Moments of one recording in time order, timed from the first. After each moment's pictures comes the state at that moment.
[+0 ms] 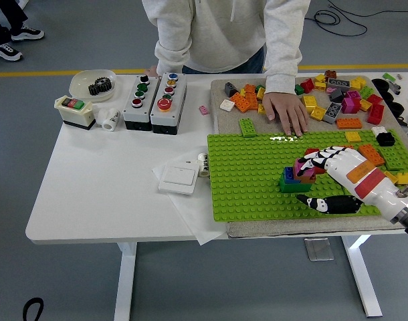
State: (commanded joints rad) left arm -0.23 0.13 -0.66 -0.27 2.08 -0.33 0.11; right arm 0.38 -0.66 0.73 1.34 -1.87 -0.46 0.40
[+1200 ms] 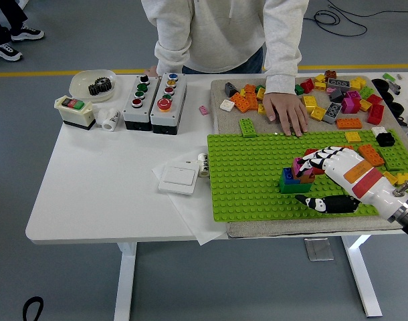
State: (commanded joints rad) left arm -0.24 0.13 -0.65 -0.27 2.07 -0.34 0.11; right arm 0.42 -0.65 0.68 1.30 -1.86 -0.47 0.40
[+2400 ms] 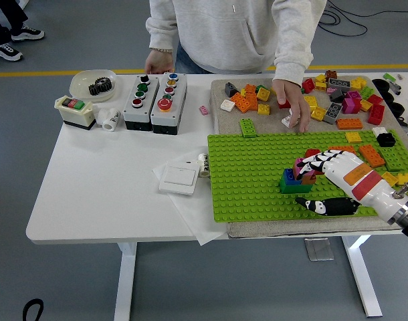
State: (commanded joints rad) left arm -0.23 0.13 -0.66 -0.27 2.08 -0.34 0.11; right arm 0.41 -0.66 0.69 1.31 -1.84 -0.48 0.40
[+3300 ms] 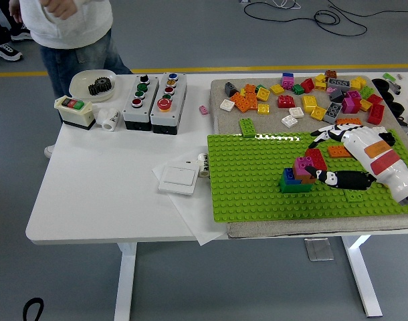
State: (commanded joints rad) left arm -0.23 0.13 -0.65 -0.27 2.07 -0.34 0.11; right arm 0.40 -0.67 0.82 1.34 -1.62 -0.47 0.38
